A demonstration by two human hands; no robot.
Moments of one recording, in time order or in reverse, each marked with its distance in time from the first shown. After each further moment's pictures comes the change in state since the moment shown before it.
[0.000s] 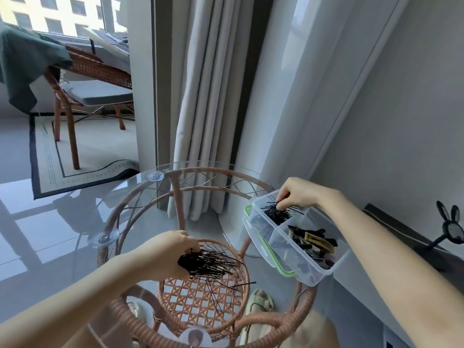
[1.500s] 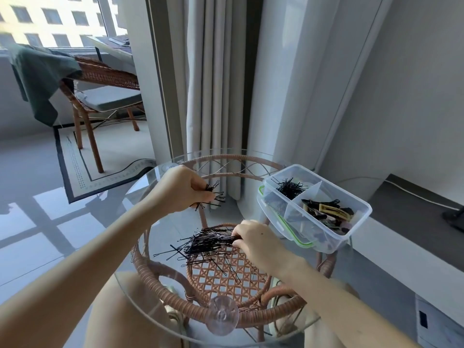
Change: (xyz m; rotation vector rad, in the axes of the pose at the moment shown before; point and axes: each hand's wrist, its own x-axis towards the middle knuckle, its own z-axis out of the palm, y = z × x) left_hand -0.005 0.009 -0.069 -0.393 0.384 -0.168; right_hand -0.065 -0.111 0.151 0.096 0.319 -0.271
